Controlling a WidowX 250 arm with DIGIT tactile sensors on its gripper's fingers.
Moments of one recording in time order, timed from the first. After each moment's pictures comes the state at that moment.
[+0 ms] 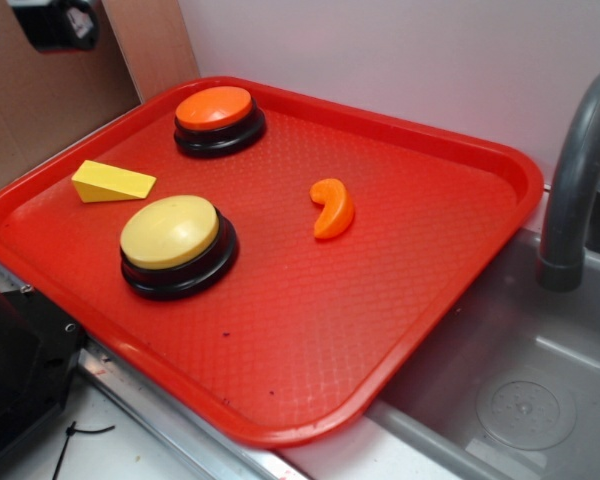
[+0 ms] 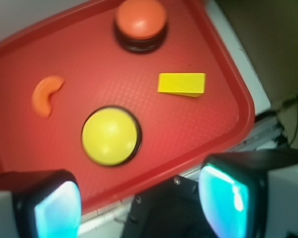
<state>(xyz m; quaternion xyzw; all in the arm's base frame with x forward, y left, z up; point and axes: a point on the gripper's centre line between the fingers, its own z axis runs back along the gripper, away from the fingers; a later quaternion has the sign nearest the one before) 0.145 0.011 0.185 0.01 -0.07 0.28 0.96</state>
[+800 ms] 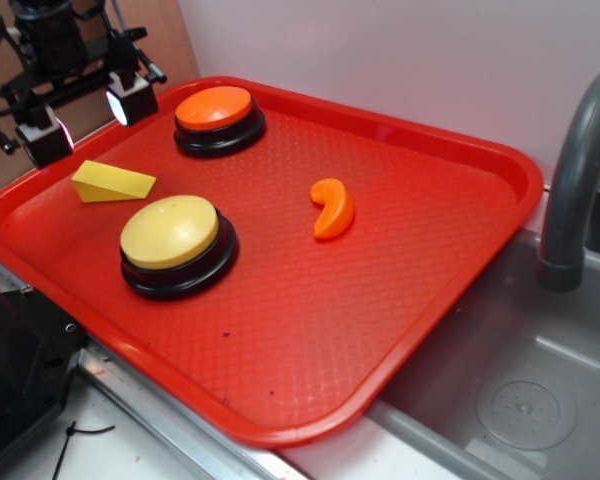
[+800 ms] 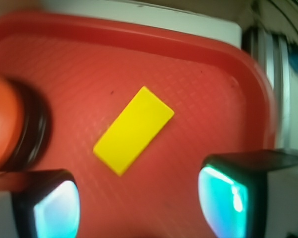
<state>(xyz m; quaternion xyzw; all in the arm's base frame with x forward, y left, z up) 0.186 0.091 0.072 0.04 -0.07 0.70 0.71</state>
